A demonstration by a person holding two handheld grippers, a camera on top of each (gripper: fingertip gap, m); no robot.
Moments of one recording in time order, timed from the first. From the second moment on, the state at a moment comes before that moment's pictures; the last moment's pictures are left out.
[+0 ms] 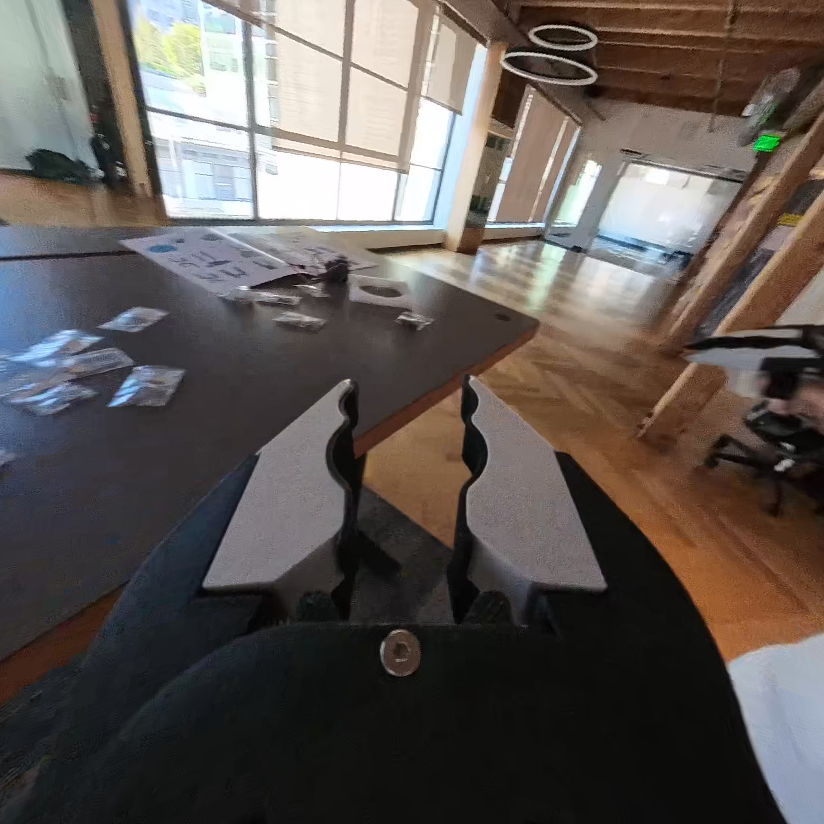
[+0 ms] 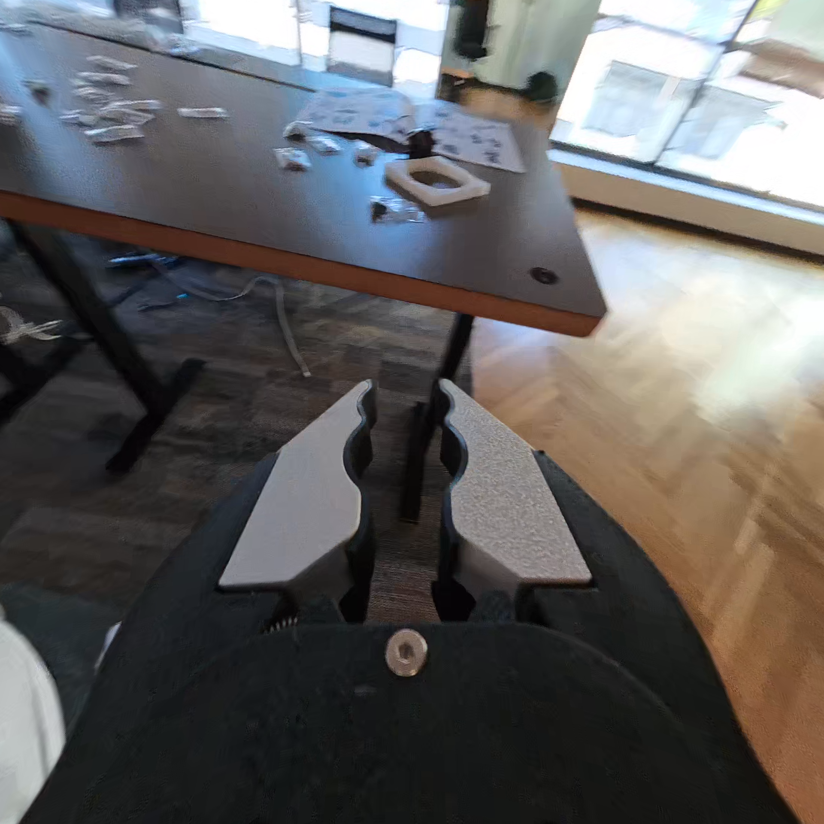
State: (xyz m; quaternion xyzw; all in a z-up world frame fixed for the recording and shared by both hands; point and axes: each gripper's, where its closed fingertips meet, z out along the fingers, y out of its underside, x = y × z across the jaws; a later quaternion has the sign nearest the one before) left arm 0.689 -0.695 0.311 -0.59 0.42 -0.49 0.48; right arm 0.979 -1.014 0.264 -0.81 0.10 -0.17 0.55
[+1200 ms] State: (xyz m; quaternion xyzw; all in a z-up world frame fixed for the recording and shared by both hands) left arm 1.123 -0.653 0.169 -0.65 0.66 -0.27 0.27; right arm 1.163 -0.706 0.197 -0.84 -0.25 0.25 0.40
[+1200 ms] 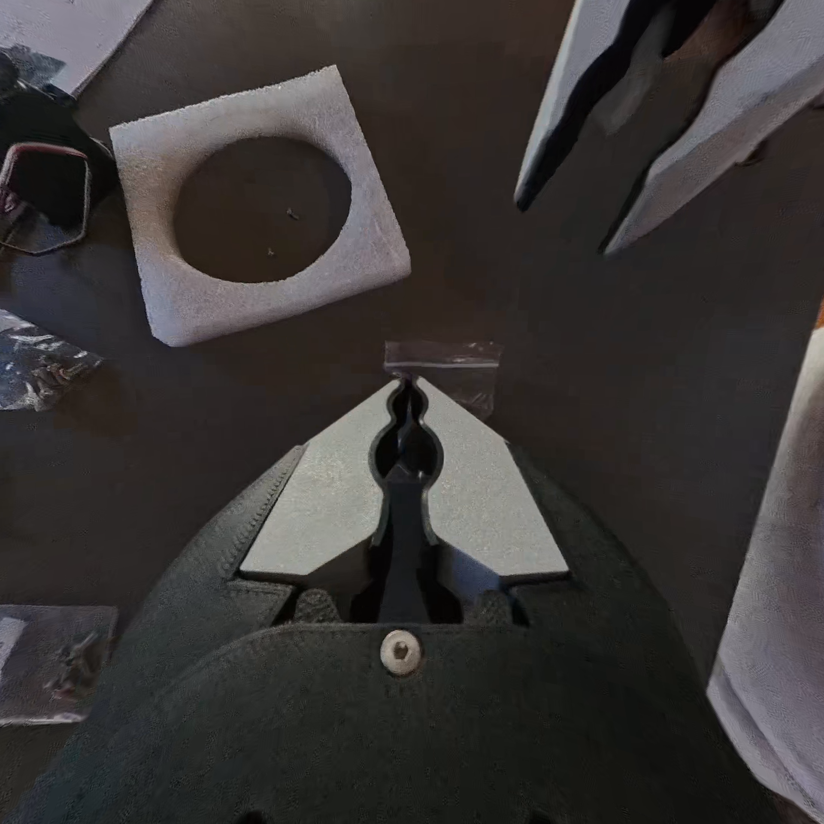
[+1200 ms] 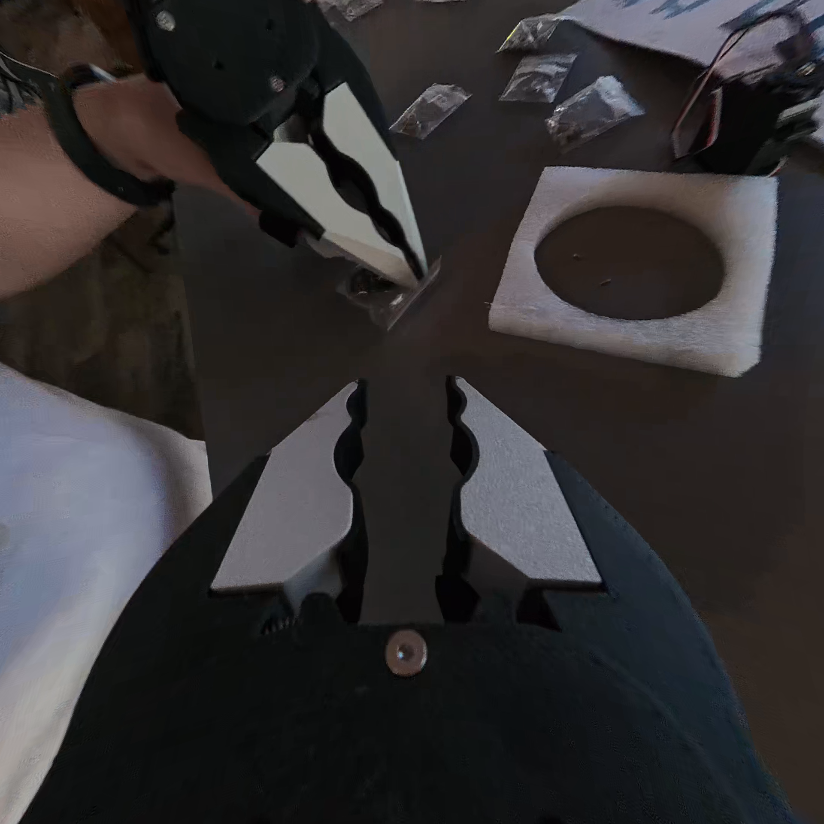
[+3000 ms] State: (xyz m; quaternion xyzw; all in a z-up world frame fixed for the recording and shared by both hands) left arm 1.133 -0.685 0.201 -0.79 0.38 -0.41 0.26; right arm 1.124 -0.690 0.190 -0.81 -0.28 0.42 0.29
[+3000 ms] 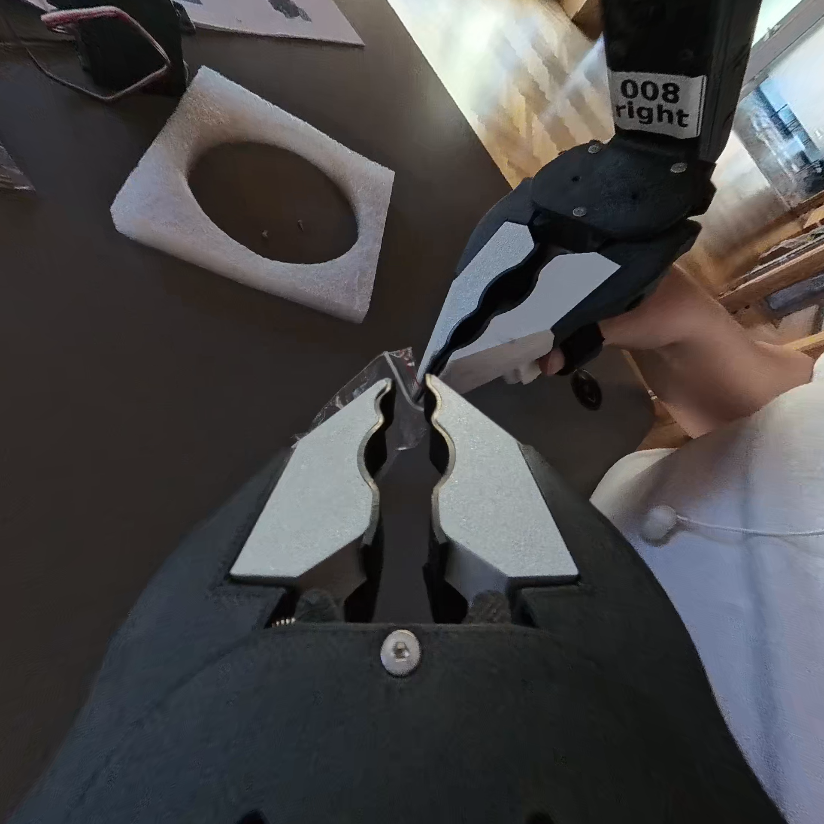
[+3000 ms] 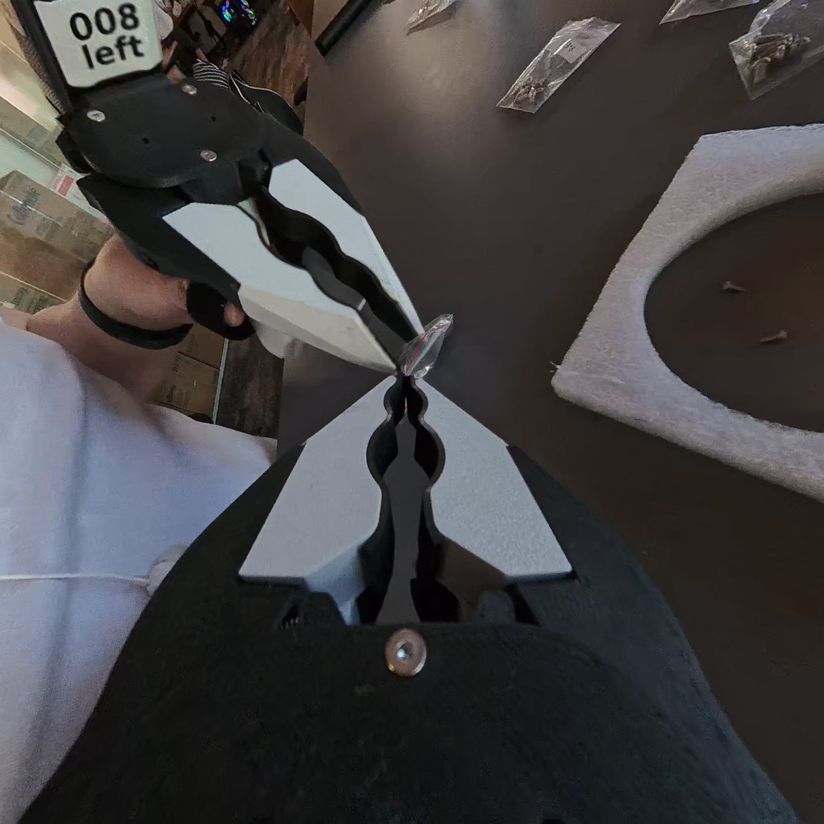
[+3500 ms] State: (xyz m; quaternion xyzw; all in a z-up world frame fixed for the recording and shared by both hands) left arm 1.137 -0.689 0.196 -0.77 0.43 -0.40 0.26; right arm 1.130 -0.687 0.191 -0.80 -0.20 0.50 0.26
